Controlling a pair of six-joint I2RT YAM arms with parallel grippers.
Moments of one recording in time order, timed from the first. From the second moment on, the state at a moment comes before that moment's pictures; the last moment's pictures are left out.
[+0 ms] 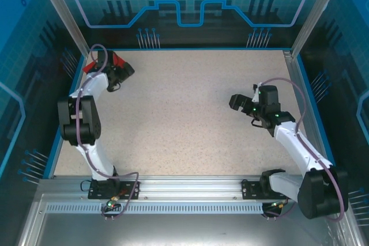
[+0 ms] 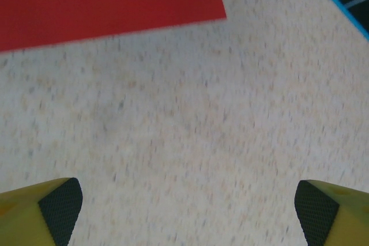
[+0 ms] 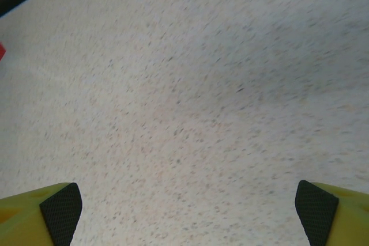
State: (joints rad) left arm 0.15 1.91 1.45 -0.44 0.08 -0.63; right arm 0.16 1.13 0.72 -0.34 -0.18 0.50
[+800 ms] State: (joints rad) left arm 0.26 2.50 2.22 -0.72 0.15 -0.82; right arm 0.39 1.48 1.04 -0.43 -0.12 0.49
